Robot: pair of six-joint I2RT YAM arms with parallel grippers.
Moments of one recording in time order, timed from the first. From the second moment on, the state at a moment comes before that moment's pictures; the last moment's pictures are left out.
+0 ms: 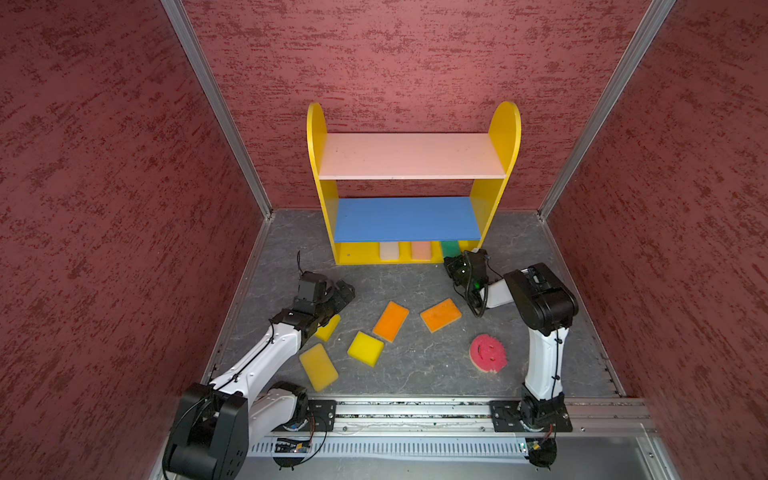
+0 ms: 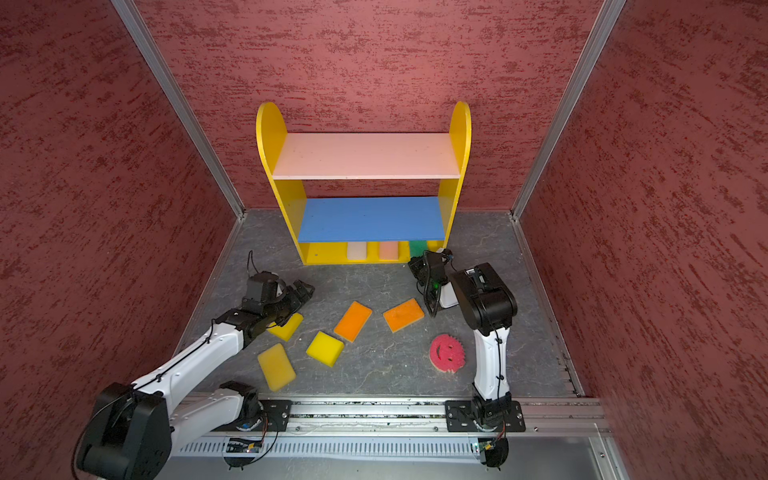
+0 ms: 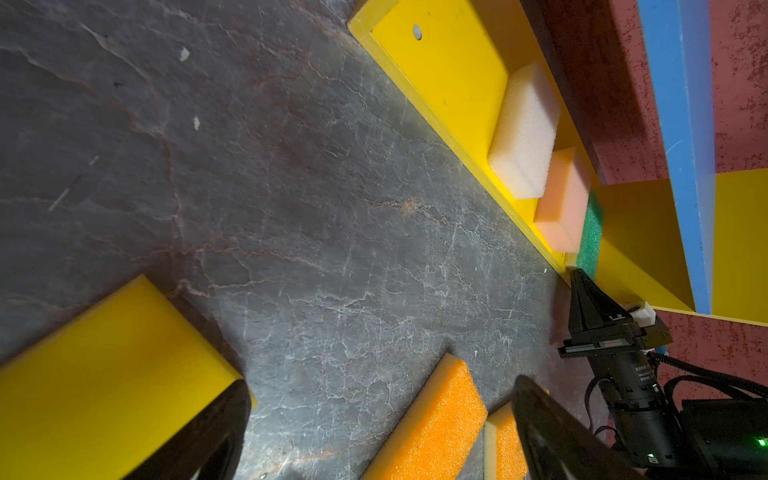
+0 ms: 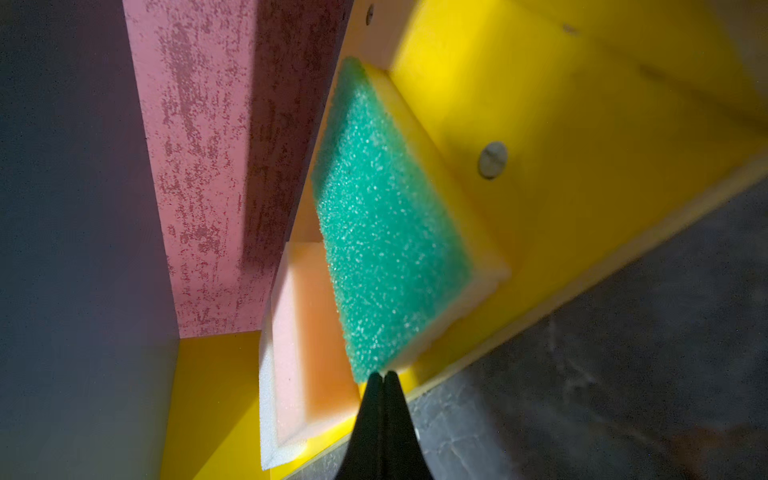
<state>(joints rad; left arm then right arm) -0.24 1.09 0.53 -0.22 0.13 -0.95 0.30 2.07 0.86 0.82 -0.04 1.29</state>
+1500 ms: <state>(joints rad) -0.43 1.14 0.59 -0.26 0.10 -0.90 0.45 1.10 0.58 -0.24 -0.07 0.87</state>
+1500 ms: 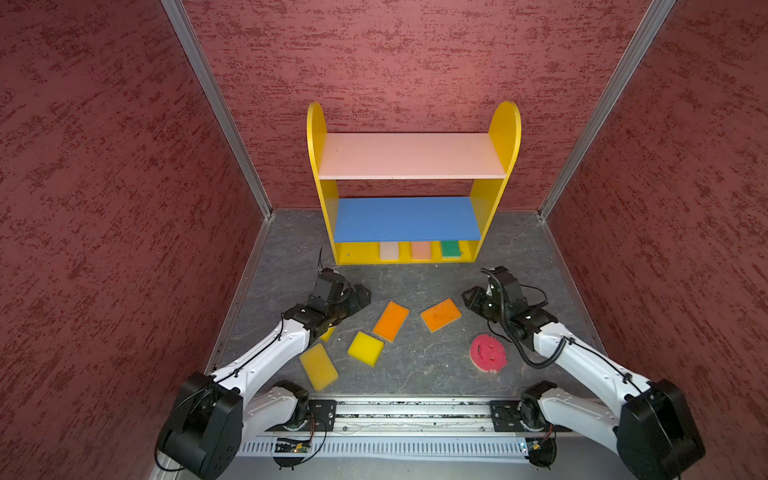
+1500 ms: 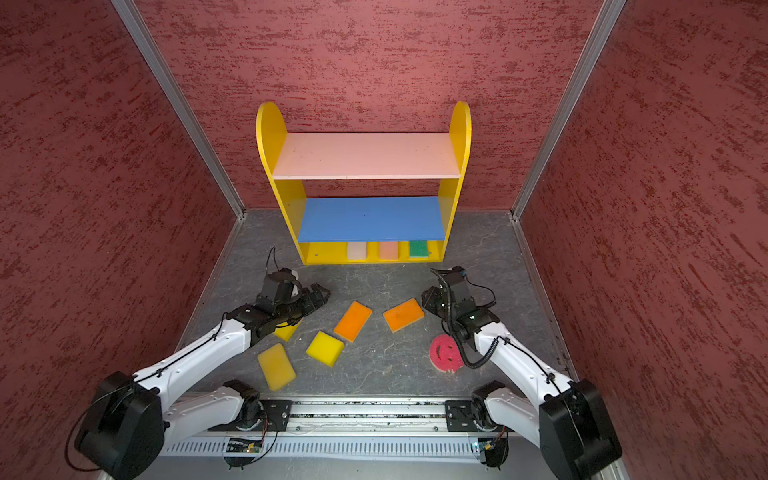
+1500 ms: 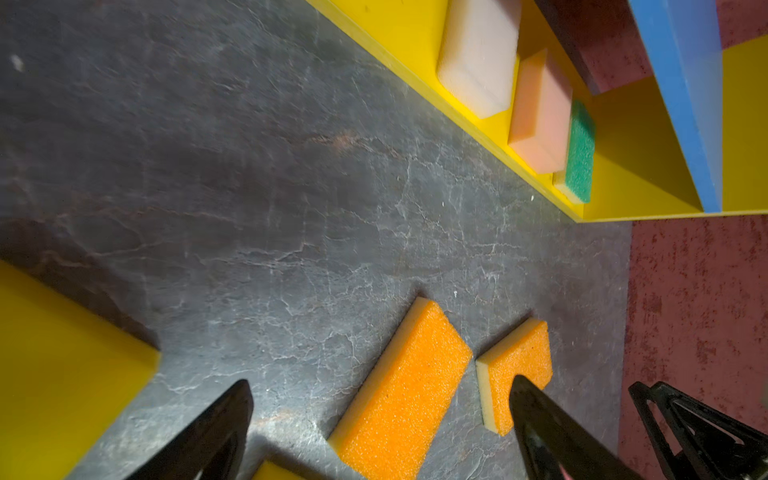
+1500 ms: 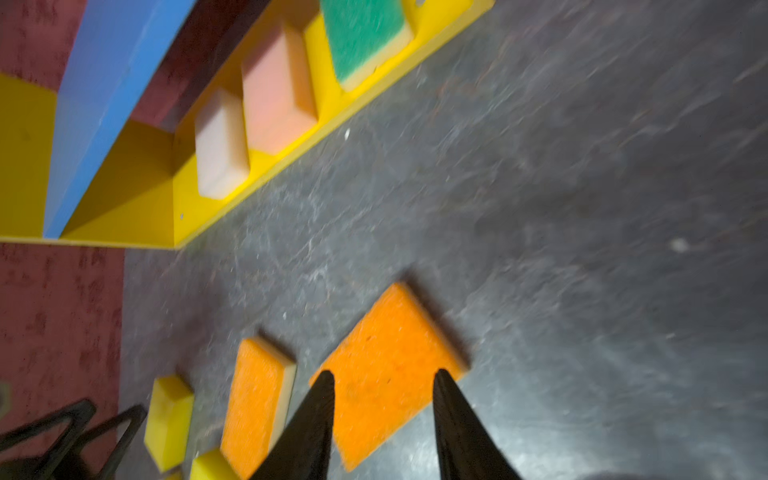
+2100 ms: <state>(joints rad) -0.49 1.21 0.66 -0.22 0.05 -0.94 0.57 1.29 0.45 -0.06 -0.18 1.04</state>
